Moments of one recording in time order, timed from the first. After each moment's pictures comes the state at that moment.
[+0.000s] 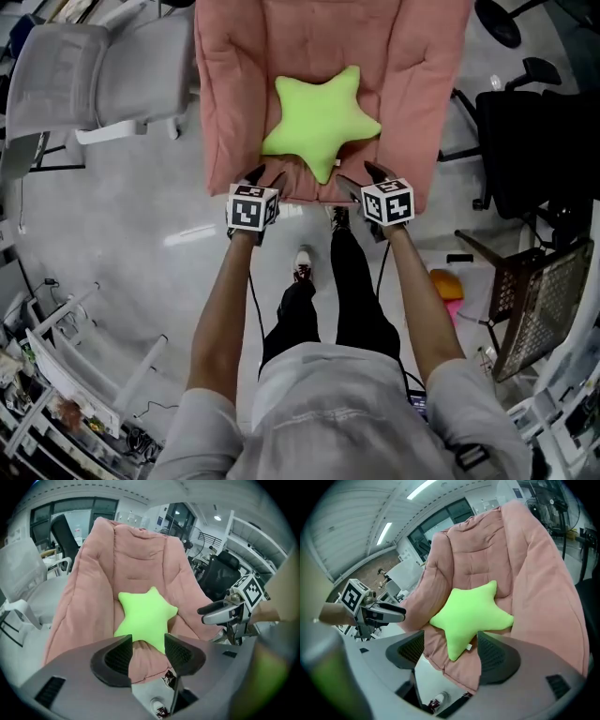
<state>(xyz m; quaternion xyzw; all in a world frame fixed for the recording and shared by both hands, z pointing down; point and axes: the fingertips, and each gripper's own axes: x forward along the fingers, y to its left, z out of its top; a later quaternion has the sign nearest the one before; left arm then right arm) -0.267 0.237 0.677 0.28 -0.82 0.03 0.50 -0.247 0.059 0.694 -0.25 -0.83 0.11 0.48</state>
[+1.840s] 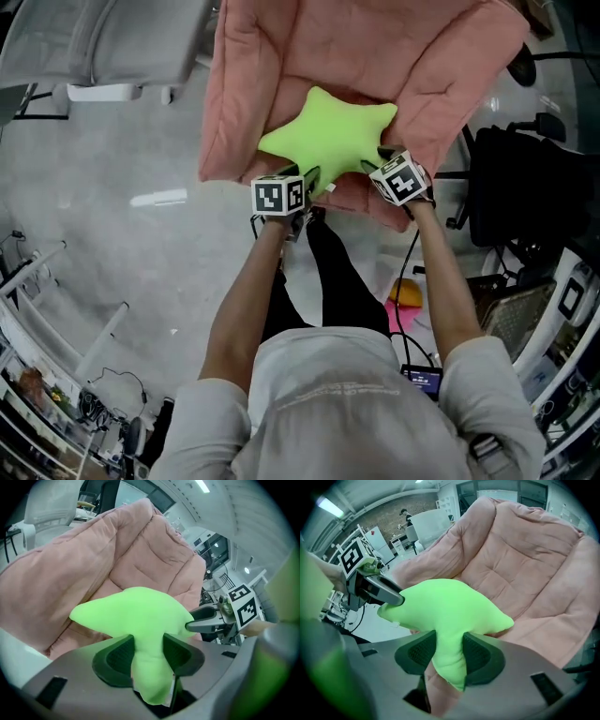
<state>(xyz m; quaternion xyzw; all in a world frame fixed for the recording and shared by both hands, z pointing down) -0.270 0.161 0.693 0.21 -0.78 -0.24 0.54 -0.311 0.024 0.690 -0.38 -0.71 -0.21 0.56</state>
